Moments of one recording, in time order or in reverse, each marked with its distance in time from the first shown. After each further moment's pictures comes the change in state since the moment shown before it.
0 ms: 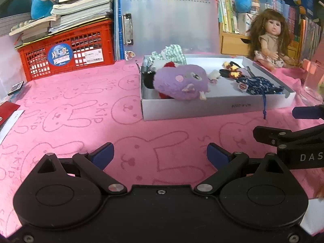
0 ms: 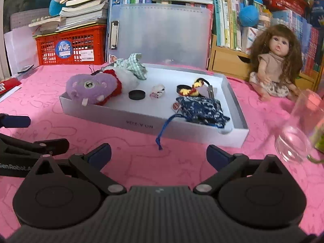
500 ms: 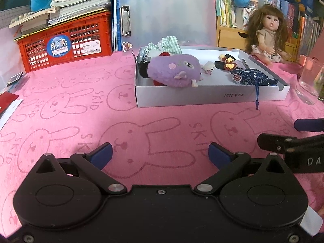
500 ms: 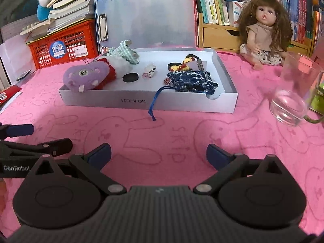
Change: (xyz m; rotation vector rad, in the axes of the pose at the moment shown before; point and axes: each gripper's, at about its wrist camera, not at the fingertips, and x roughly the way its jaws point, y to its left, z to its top) left arm -0.007 -0.006 -0.008 -0.019 0.039 -0.009; right arm -0.013 -0.015 -0.019 0.118 0.079 0.021
